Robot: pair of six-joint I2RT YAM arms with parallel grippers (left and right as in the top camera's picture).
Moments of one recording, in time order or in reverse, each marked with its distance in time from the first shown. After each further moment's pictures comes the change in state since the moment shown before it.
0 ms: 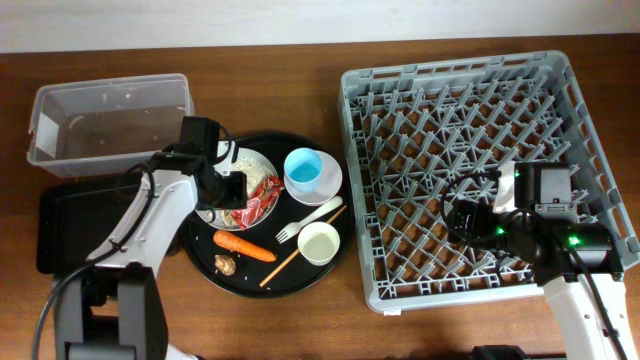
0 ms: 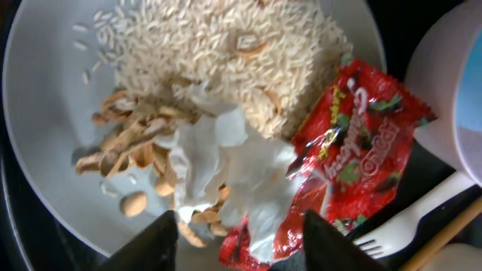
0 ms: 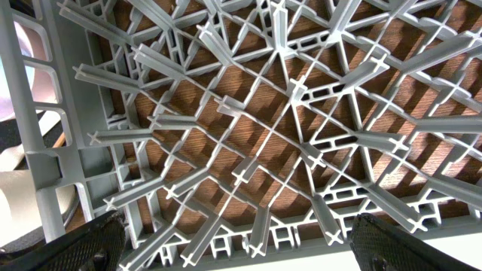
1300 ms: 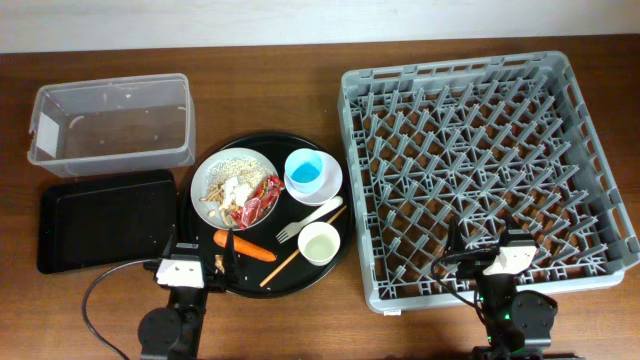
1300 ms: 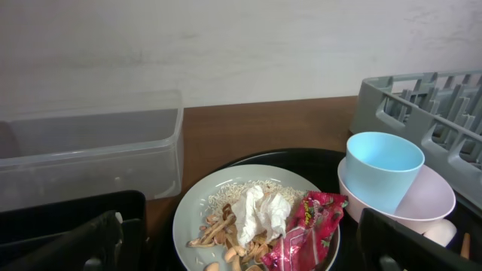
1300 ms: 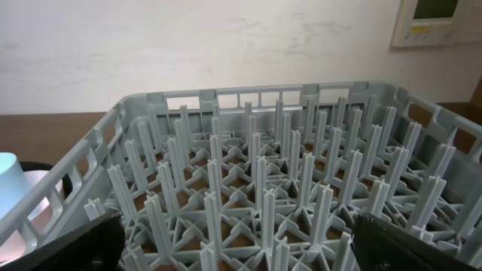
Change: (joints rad) left arm 0.001 -1.687 -1.123 0.668 -0.134 0.107; right arm 0.000 -1.048 -0.985 1.004 0.060 -0.156
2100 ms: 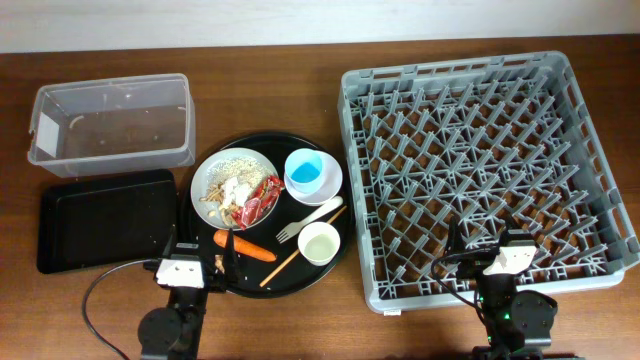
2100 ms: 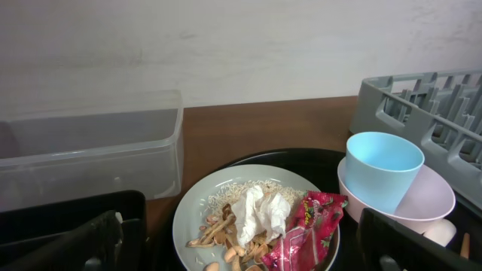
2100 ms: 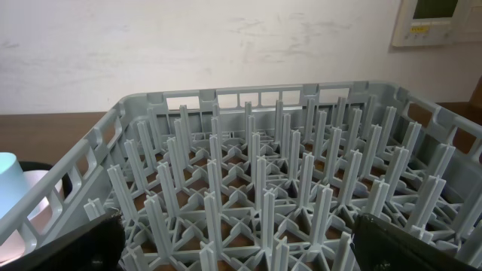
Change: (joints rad) left arm 0.000 0.000 0.000 0.000 0.001 0.000; right arm 0.000 0.000 0.000 -0.005 0.004 -0.002
